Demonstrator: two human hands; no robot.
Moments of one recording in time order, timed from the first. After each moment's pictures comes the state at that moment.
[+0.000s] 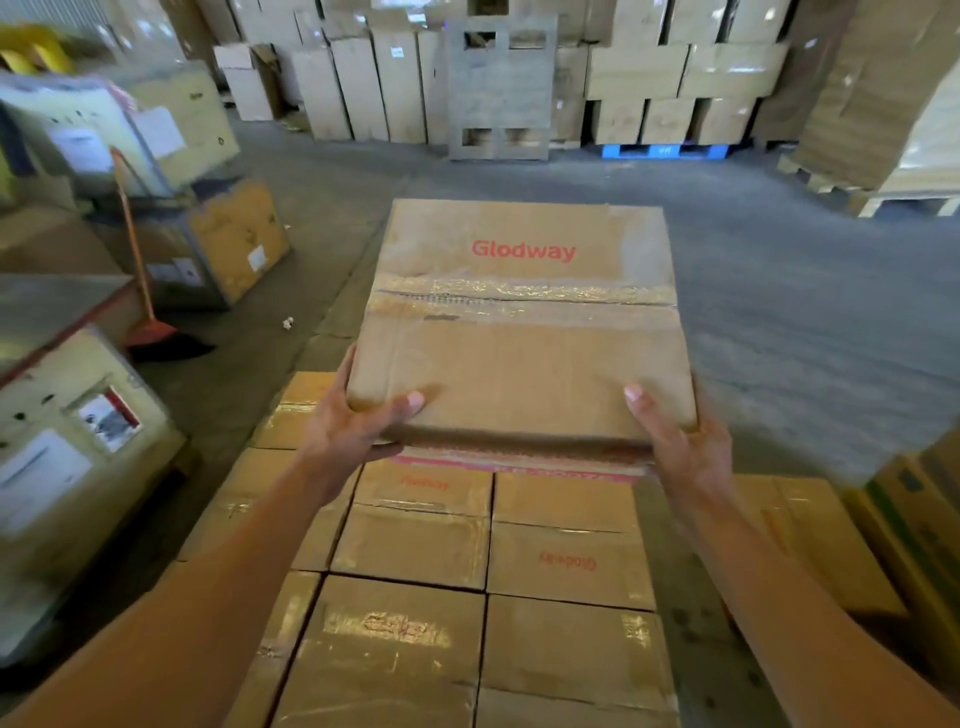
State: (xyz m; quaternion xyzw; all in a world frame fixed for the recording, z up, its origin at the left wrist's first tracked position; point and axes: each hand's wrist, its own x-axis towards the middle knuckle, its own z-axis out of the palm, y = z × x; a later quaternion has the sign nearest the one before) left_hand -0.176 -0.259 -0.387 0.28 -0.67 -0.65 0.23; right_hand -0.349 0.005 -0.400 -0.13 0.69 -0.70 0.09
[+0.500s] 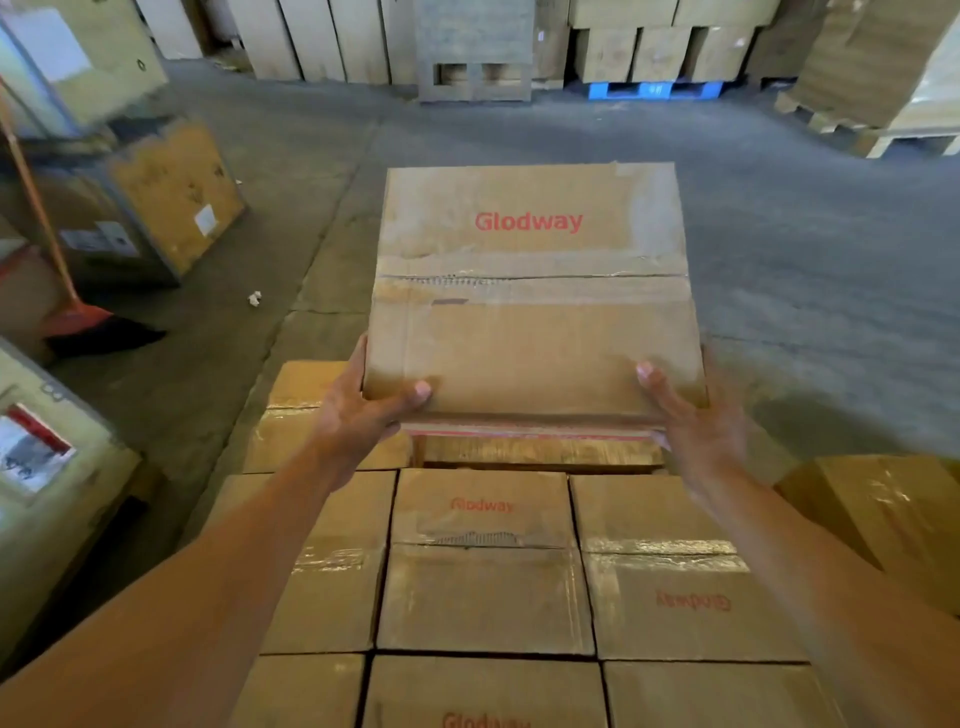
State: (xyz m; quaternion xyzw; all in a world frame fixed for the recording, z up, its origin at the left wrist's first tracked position) left_hand -0.242 -0.526 -0.540 0.24 -0.69 -0.67 0.14; right_hand -0.405 -0.247 -0.545 -0.08 0.75 -0.65 0.07
